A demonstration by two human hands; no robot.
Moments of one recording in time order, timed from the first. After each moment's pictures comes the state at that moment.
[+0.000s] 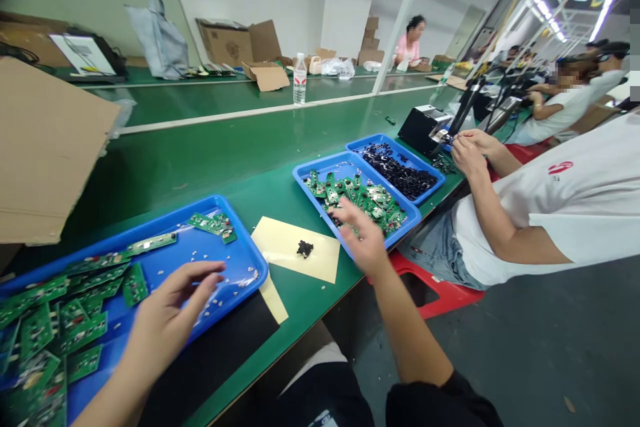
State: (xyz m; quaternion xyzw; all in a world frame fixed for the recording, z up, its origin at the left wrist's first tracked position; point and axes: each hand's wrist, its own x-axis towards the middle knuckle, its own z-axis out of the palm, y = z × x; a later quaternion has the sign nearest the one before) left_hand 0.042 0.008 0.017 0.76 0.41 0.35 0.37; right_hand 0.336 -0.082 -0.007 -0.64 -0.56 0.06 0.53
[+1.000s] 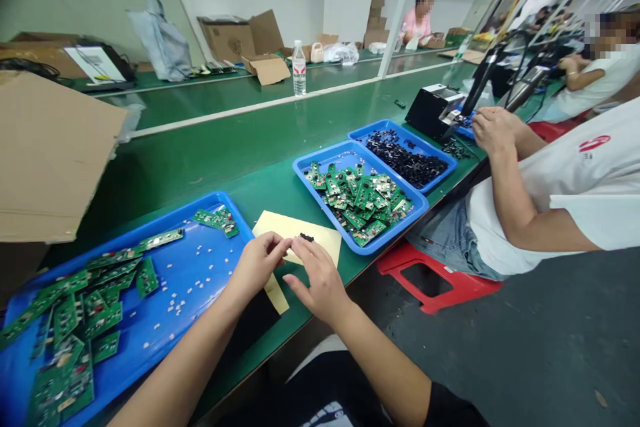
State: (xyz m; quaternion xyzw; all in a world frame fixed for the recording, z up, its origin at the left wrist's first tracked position) left_hand 0.143 0.014 0.001 0.69 0.41 0.21 0.56; right_hand 0.248 -0.094 -0.054 -0.60 -0.66 -0.02 0.46
